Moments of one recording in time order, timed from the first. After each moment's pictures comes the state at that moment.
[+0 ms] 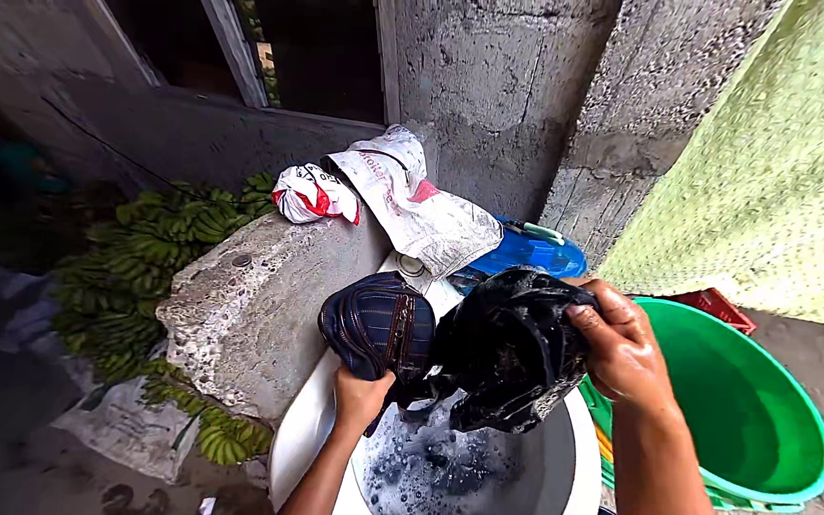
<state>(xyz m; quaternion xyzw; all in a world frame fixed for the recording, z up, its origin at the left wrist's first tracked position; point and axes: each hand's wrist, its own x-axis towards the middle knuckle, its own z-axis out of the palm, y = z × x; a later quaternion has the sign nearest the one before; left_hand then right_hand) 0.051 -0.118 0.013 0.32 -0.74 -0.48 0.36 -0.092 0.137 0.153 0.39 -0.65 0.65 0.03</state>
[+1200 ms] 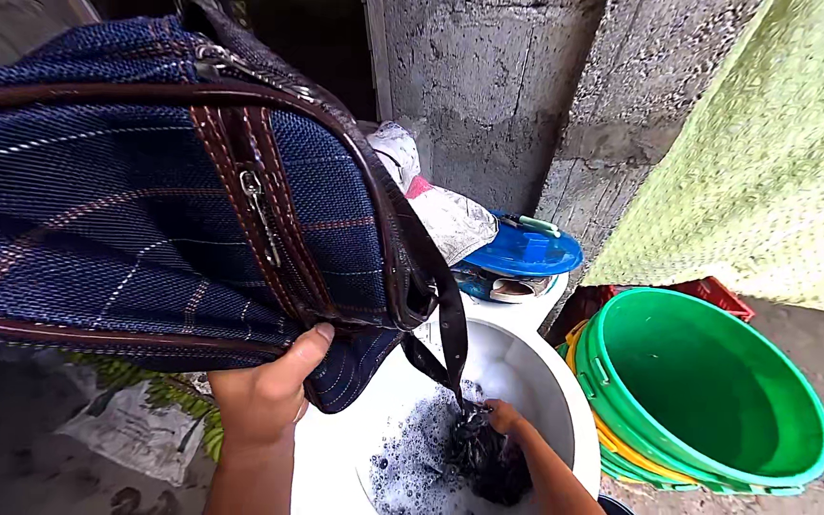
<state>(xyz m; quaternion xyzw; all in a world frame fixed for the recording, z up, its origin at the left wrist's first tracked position) 0.092 -0.124 0.159 -0.03 -0.62 -0.56 0.54 -0.121 0.111 -0.155 0.20 -0.85 0.20 -0.44</state>
